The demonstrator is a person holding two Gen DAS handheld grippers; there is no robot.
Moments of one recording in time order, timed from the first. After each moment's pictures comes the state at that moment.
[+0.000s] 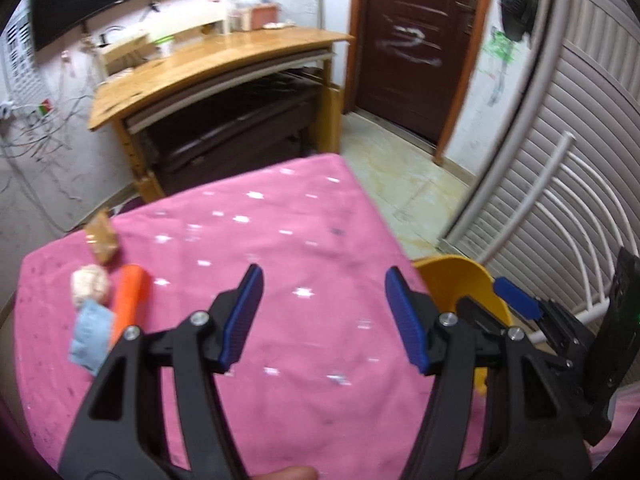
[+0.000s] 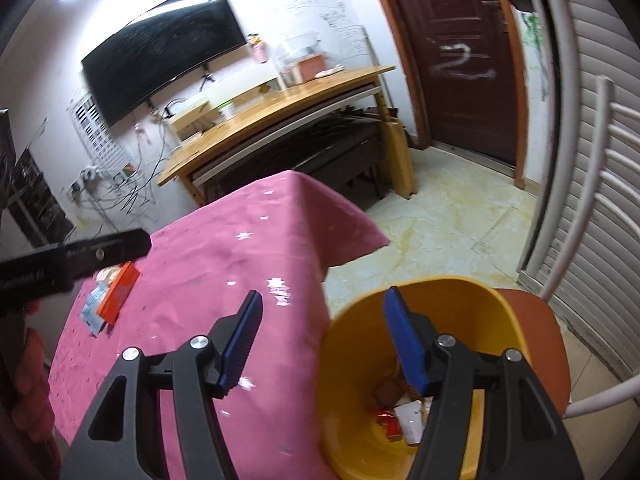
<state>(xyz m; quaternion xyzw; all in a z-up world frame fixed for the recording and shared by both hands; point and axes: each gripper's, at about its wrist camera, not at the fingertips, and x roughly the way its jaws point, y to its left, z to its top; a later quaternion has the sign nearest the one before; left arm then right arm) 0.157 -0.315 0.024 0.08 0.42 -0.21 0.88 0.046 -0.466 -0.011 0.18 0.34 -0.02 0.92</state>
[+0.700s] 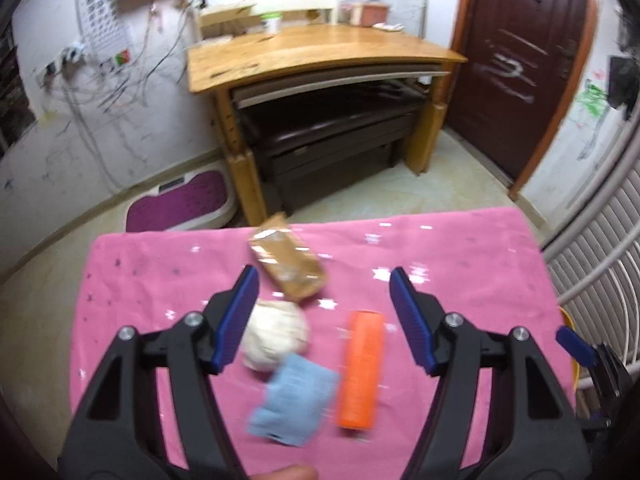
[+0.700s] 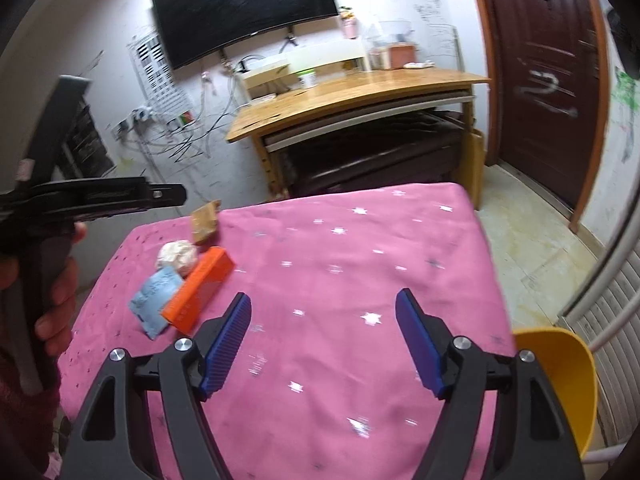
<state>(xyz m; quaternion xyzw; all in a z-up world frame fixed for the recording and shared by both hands) 0.263 -0.148 0.030 0.03 0.45 -0.08 0.89 0.128 -0.326 0.018 0.10 0.36 0.08 0.92</state>
